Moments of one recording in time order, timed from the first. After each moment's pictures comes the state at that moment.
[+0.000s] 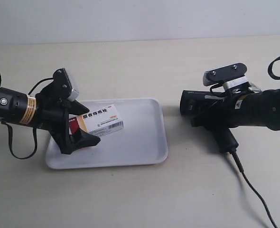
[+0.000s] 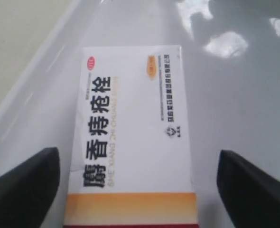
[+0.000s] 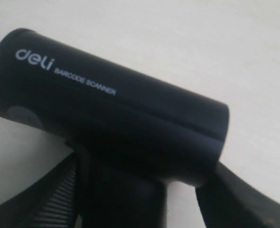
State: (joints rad) left arm -0.24 1.98 -0.80 1.50 -0.62 -0.68; right arm 0.45 1.87 -0.64 0.05 -0.25 -0.04
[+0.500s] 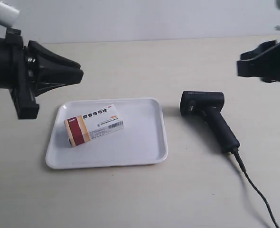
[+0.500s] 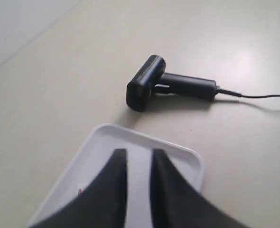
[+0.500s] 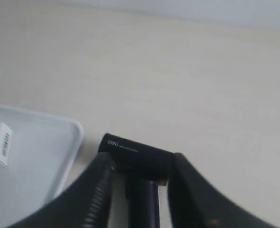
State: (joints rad) left arm -0.24 1.33 -0.73 1.74 -0.79 -1.21; right arm 0.45 1.07 -0.60 0.05 0.21 0.02
